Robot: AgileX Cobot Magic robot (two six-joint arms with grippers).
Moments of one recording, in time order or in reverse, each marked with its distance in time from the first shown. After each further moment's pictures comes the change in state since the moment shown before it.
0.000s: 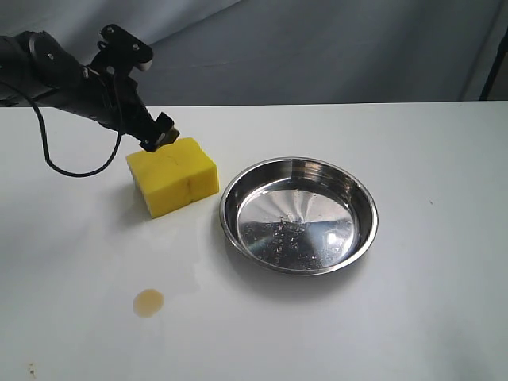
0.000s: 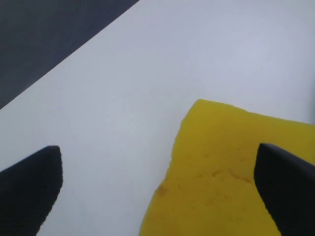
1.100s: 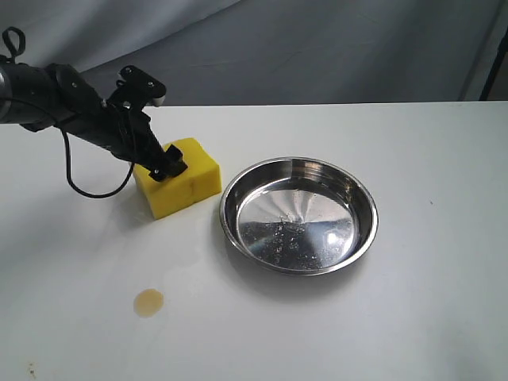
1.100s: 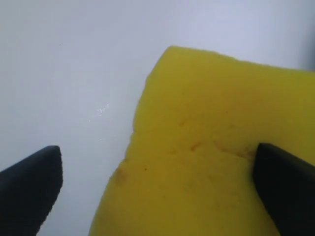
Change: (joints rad) left arm 0.000 0.120 -0.015 -0.064 0.054 0.046; right arm 0.000 0.000 0.000 0.000 0.000 0.000
